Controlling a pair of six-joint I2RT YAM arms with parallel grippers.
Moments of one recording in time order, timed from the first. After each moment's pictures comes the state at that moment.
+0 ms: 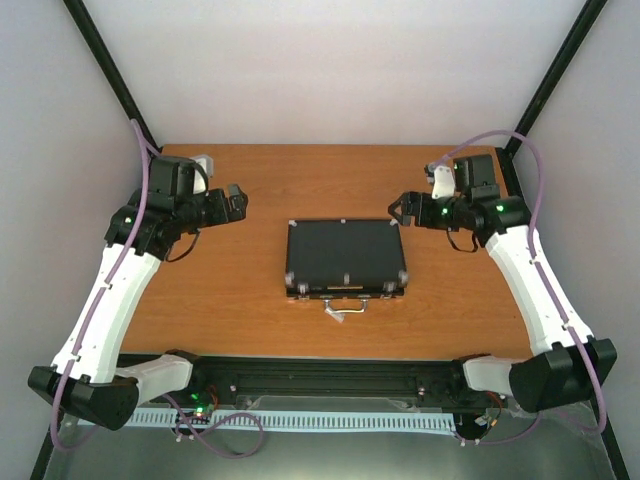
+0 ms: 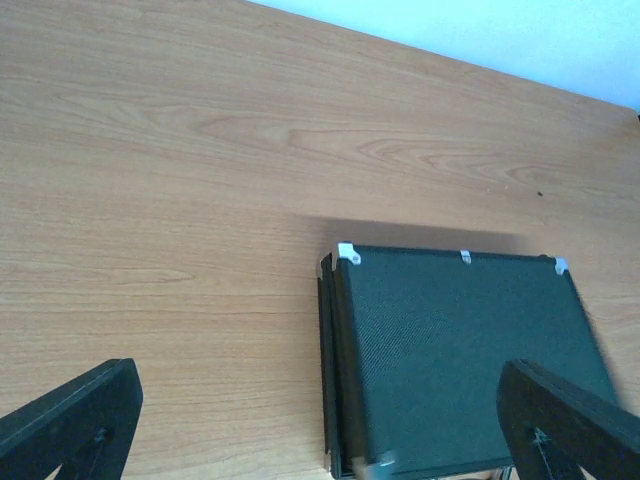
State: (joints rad) left arm -0.27 1.15 1.40 -0.97 0.05 -0.43; right arm 0.20 1.30 1.35 -0.88 -0.42 0.26
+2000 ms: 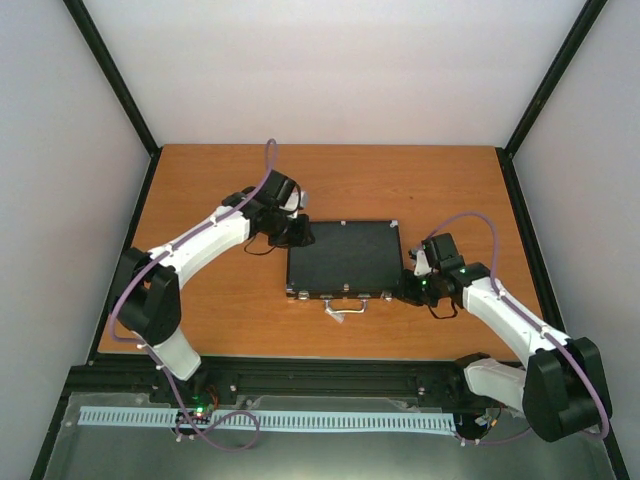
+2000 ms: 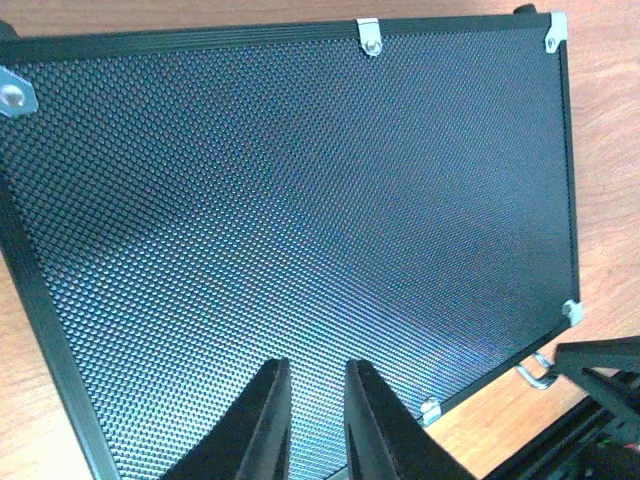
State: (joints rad) left arm -0.55 1.66 1.31 -0.70 0.33 -0.53; right arm 0.32 1.12 0.62 -0.62 -0.41 0.51
